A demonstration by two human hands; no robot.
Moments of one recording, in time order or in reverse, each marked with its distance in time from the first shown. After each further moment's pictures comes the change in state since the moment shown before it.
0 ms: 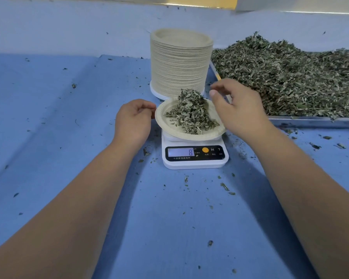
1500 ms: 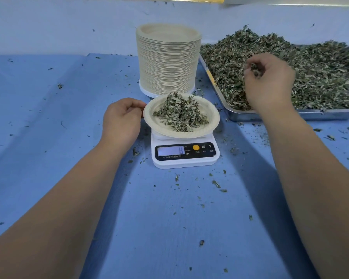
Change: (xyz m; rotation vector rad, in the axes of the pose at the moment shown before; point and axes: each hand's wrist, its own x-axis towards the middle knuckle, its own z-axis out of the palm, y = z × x) left_hand 0.002 -0.003 0.001 0.022 -0.030 0.032; right_hand 0.033 0.043 -0.043 -0.139 0.293 0.172
